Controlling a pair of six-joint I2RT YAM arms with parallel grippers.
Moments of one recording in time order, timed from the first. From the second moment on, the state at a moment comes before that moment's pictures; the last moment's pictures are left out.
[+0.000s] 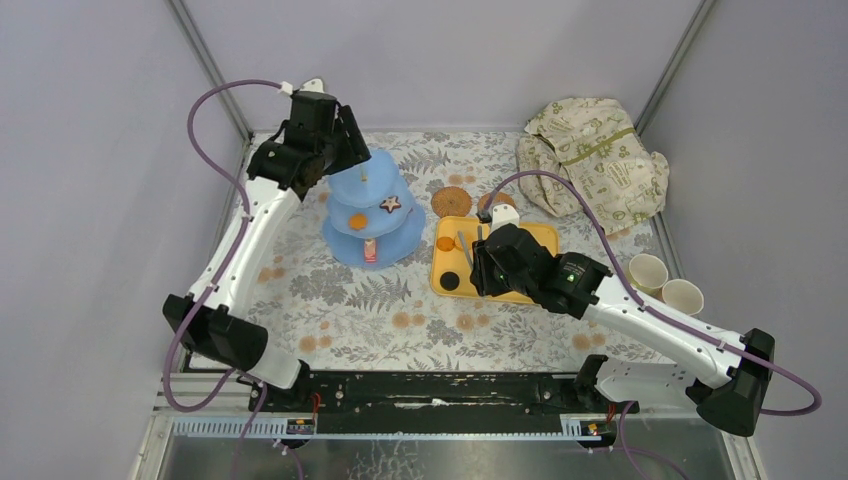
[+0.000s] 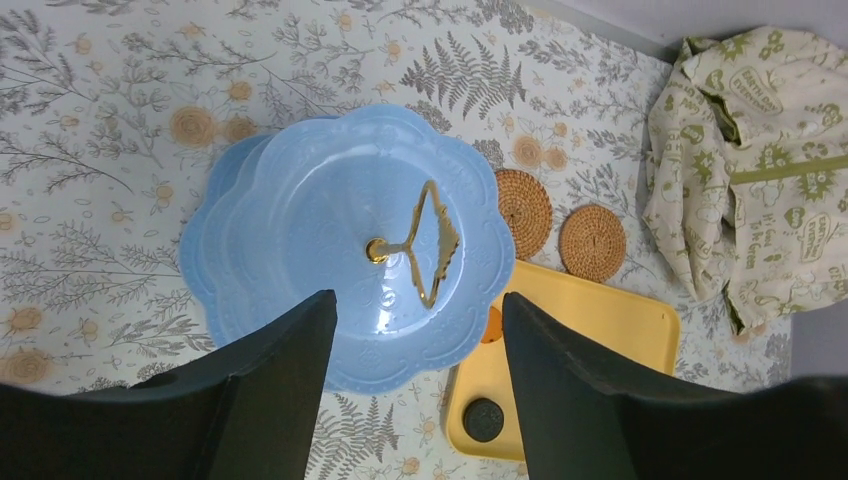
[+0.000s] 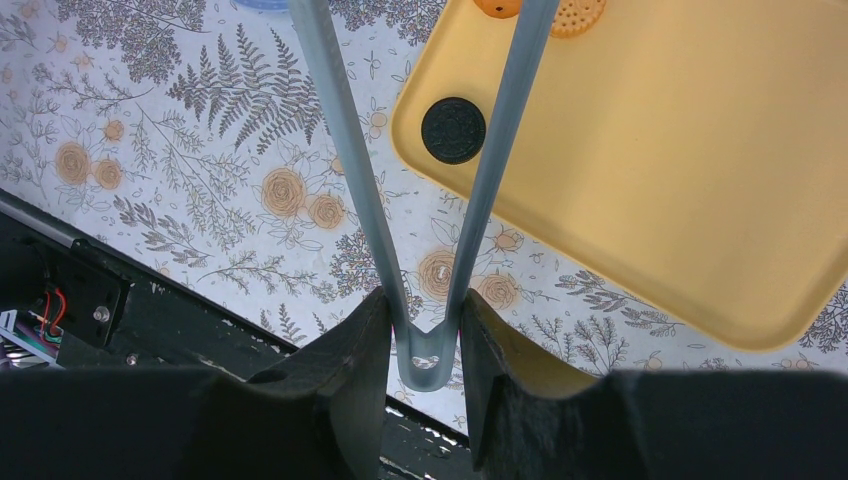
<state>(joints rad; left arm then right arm) -0.31 1.53 1.73 -0.82 -0.15 -0.55 0.95 1.10 1.02 -0.70 0.25 0.53</state>
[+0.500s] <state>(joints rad) -0.31 1.18 1.35 -0.60 -0.36 -0.67 0.95 1.10 1.02 -0.70 0.25 0.53</state>
